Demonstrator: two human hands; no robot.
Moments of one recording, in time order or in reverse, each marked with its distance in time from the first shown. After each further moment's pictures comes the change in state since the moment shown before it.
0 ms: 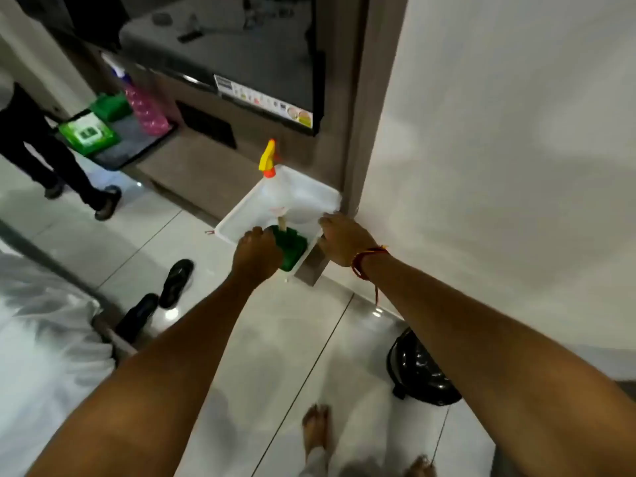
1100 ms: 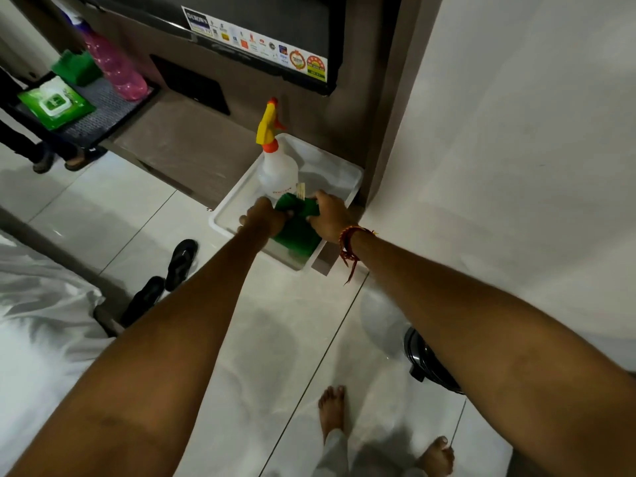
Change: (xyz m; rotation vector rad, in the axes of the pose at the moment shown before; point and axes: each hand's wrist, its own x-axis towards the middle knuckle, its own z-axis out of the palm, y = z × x) left_hand 0.117 -0.020 0.034 -0.619 -0.253 -0.494; right_hand 0.122 0.005 0.077 0.621 -0.063 0.230
